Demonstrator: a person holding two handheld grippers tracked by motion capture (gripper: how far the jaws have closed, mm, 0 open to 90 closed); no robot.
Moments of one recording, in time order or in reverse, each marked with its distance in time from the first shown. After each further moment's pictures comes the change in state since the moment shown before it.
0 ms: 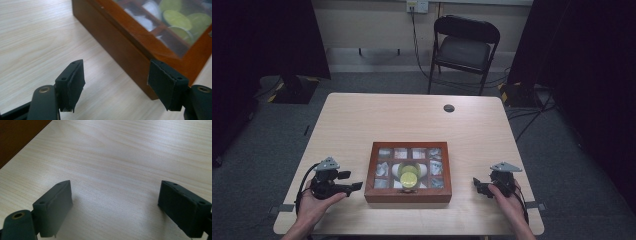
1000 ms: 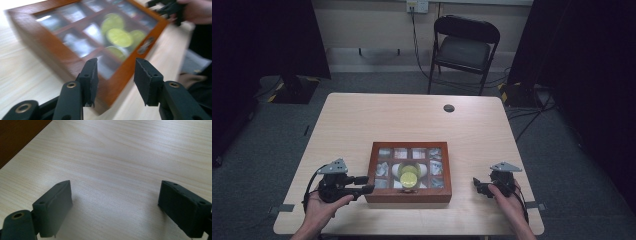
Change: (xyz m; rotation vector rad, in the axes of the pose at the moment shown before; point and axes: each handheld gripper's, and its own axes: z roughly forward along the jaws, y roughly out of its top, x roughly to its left) left arm -0.044 0.023 -0.006 -0.041 -0.180 0.075; right arm 0.000 0.000 0.000 0.002 0.002 -0.002
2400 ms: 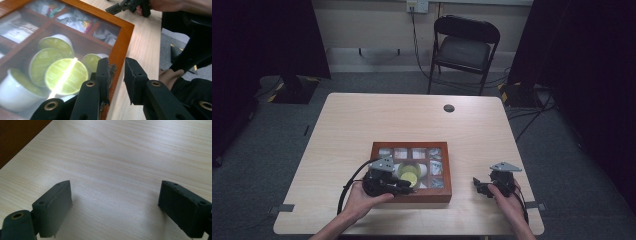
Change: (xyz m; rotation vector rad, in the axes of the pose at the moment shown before) left arm -0.039 0.050 0.086 0.106 -0.232 0.182; right arm 0.000 0.000 0.000 0.000 -0.001 -0.001
